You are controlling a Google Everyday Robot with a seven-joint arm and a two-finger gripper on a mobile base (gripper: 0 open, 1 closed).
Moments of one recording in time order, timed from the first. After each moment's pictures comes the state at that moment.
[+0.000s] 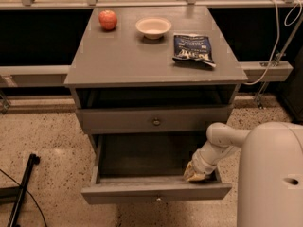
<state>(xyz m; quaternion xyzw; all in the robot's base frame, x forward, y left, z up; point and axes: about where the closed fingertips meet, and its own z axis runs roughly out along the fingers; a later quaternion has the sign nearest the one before) 0.511 -0.162 0.393 -0.73 0.64 0.23 0.09</state>
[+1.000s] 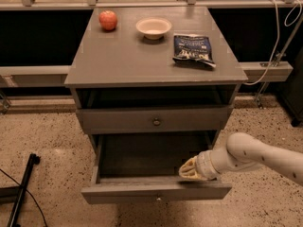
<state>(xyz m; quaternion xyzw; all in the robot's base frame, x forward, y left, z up) 0.506 -0.130 0.473 -0.72 0.60 0.19 0.29</state>
